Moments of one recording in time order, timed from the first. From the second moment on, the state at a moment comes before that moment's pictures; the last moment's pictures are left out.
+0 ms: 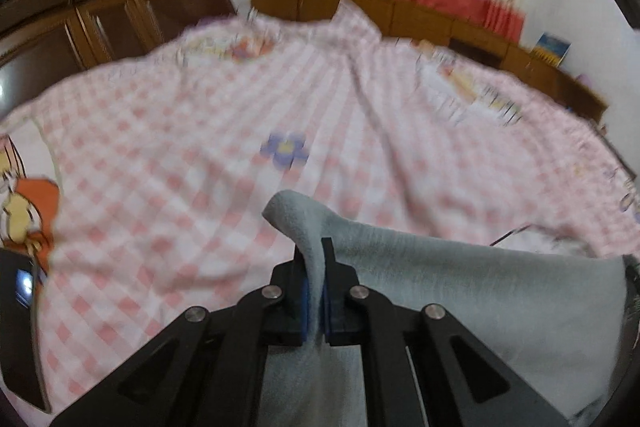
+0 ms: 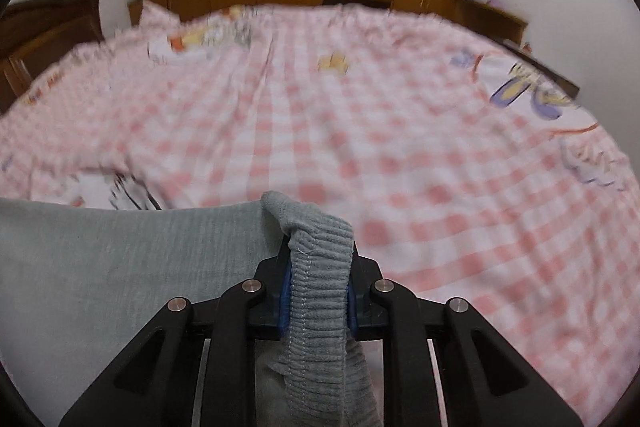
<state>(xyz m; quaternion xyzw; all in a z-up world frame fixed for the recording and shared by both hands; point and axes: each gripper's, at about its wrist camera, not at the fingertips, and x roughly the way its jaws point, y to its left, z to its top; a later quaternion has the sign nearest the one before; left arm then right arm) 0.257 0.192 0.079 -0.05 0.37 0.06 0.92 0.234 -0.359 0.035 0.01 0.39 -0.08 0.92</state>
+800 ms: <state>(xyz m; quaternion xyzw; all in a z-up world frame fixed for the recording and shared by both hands) 0.290 0.199 0.079 -0.01 0.46 0.00 0.89 0.264 -0.351 0.065 -0.10 0.51 0.11 0.85</state>
